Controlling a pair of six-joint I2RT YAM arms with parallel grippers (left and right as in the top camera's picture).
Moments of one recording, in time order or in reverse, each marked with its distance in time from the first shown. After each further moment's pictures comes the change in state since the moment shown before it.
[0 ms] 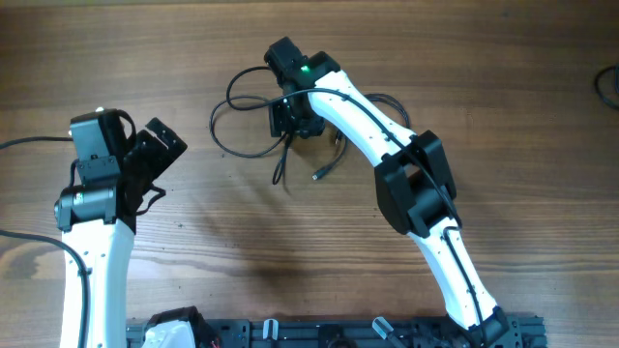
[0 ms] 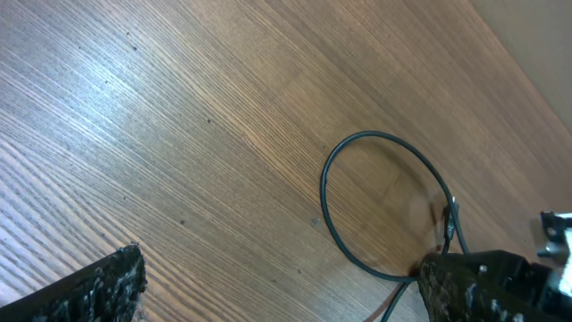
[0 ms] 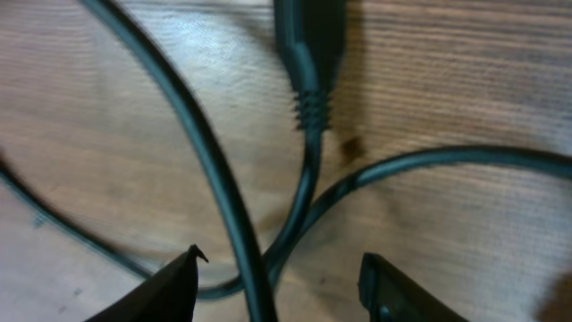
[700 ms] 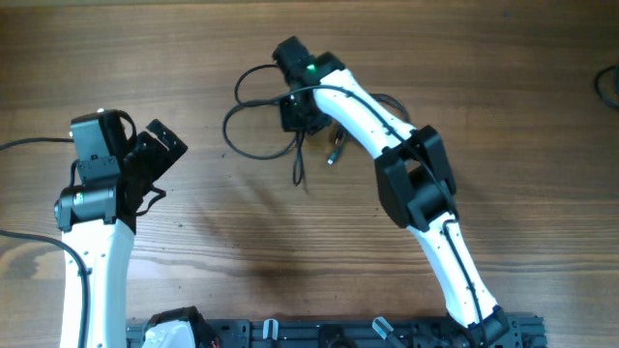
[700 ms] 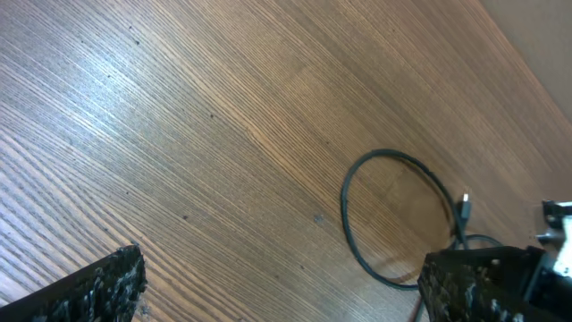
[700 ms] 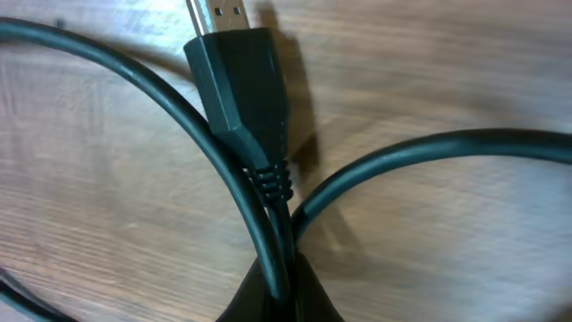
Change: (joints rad) left arm 0.000 0.000 0.000 -0.011 0.000 0.000; right arm -0.051 0.031 0.000 0.049 0.039 -0.076
